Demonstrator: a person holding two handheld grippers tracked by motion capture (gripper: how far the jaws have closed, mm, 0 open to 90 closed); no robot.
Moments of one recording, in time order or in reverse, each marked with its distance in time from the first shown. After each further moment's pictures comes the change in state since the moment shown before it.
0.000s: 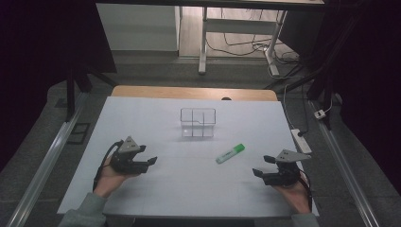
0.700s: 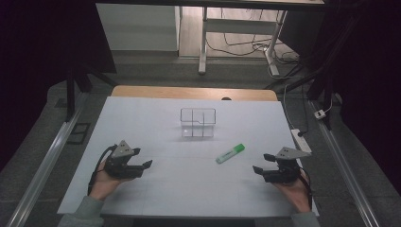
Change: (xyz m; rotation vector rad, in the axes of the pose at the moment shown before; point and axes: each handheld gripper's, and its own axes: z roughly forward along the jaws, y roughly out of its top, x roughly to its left) left arm 0.005 -0.013 -0.005 -0.016 0.006 -0.024; right arm -0.003 0.007 0.001 0.003 -0.003 0.012
